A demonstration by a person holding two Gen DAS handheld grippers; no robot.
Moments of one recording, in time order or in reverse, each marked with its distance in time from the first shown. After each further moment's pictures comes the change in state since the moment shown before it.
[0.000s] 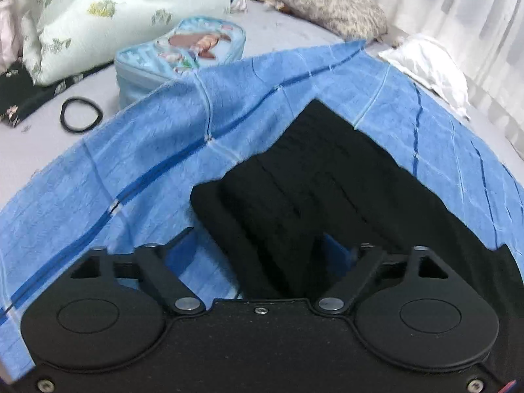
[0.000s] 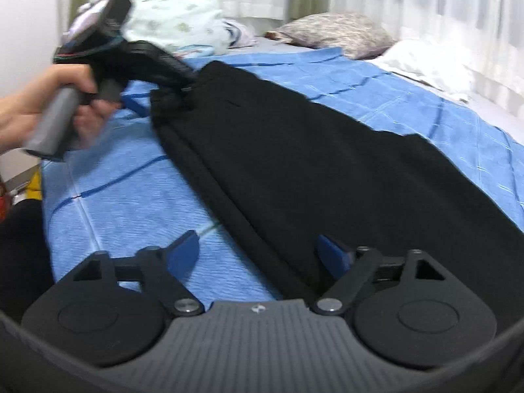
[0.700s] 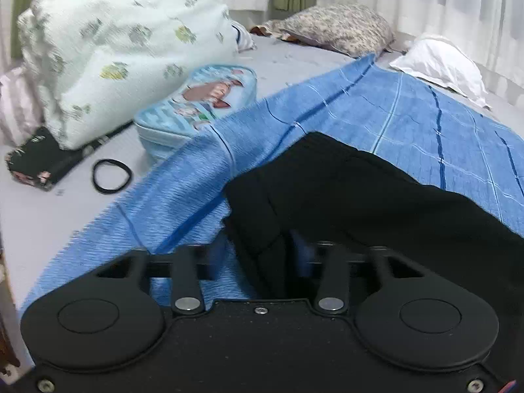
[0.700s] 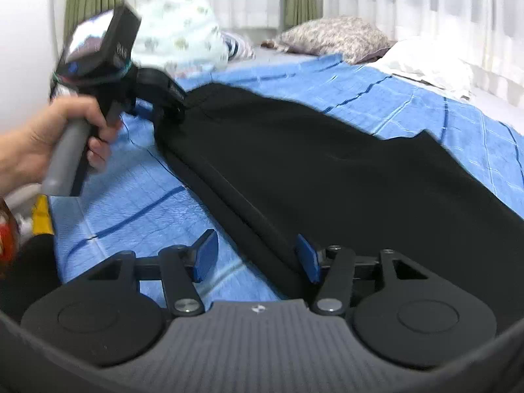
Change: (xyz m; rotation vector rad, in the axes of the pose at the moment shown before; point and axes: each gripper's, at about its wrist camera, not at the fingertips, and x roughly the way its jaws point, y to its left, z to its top) left arm -0.016 -0.015 0.002 0.140 -0.129 0.165; right arm -0.011 0.003 0.008 0.103 -0.051 0.020
